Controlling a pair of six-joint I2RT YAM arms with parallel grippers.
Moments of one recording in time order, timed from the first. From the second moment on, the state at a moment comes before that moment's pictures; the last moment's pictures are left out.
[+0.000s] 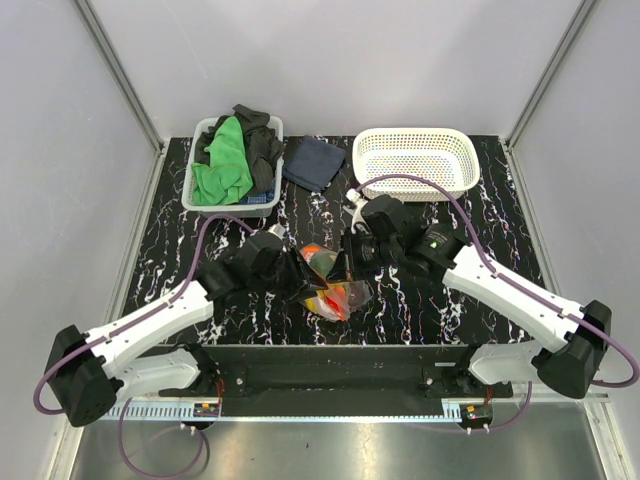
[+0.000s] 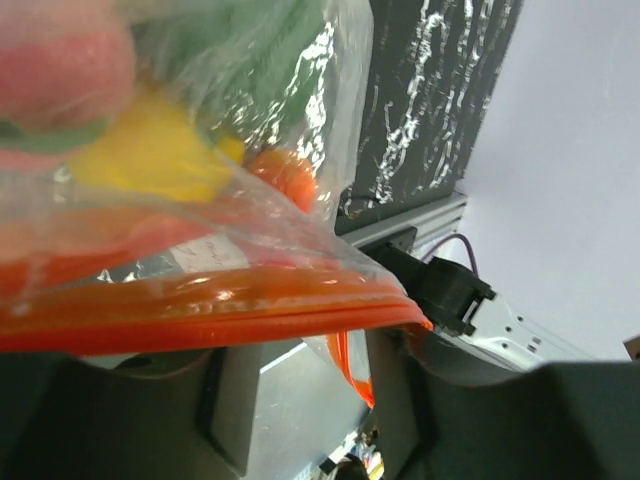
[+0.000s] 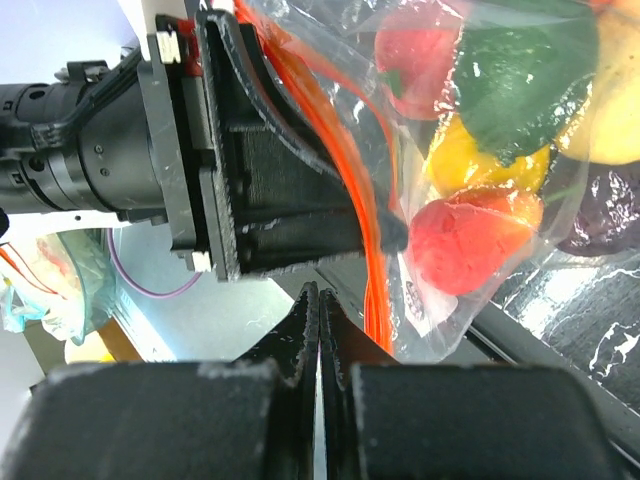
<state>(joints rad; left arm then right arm) -0.81 1.06 0.77 -0.43 0.19 -1.24 0.87 1.29 1.23 -0.66 -0.30 0.72</state>
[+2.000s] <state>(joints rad) -0.81 0.84 0.72 -0.63 0.18 -1.16 0.88 1.39 1.16 -0.61 -0.39 0.68</state>
